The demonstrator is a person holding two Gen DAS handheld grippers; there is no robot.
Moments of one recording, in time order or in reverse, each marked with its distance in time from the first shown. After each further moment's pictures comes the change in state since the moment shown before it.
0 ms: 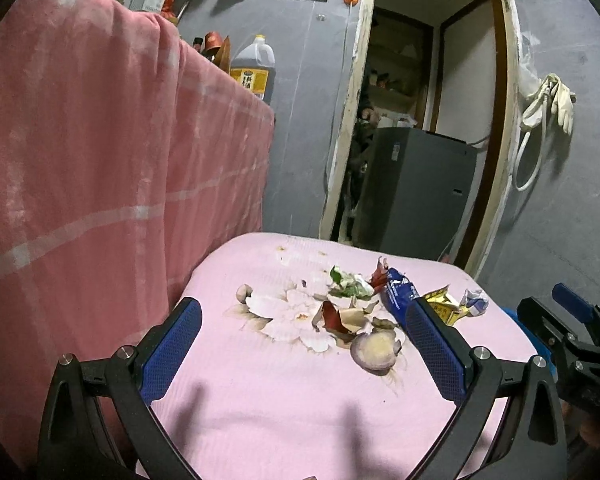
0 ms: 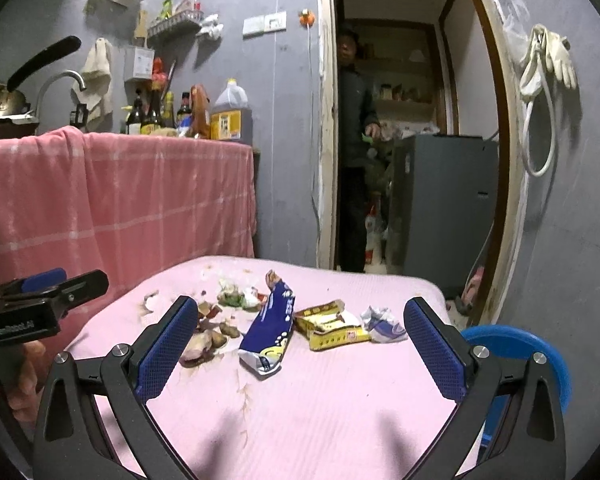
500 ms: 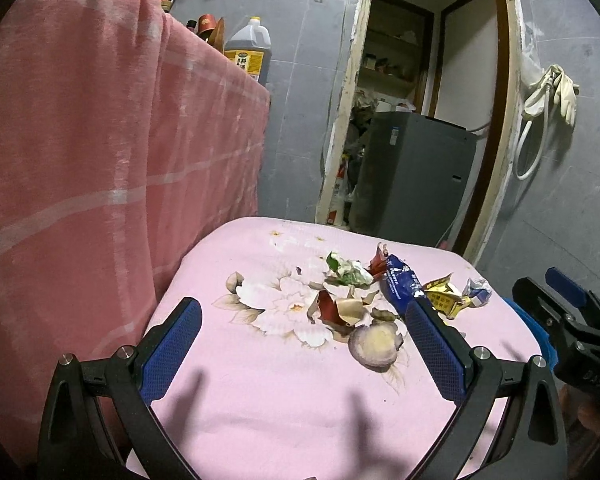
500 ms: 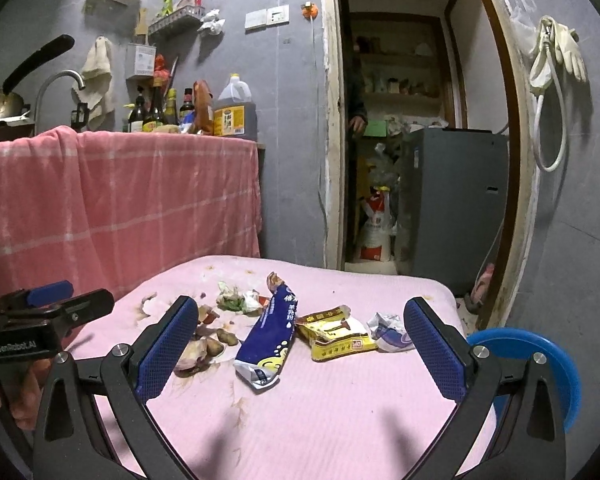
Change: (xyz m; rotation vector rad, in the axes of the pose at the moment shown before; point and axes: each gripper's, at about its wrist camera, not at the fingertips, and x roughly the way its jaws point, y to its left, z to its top) left arm 0.014 -0.003 0.002 -0.003 0.058 -0.010; right arm 0.019 -0.006 0.003 0.003 0.015 0.035
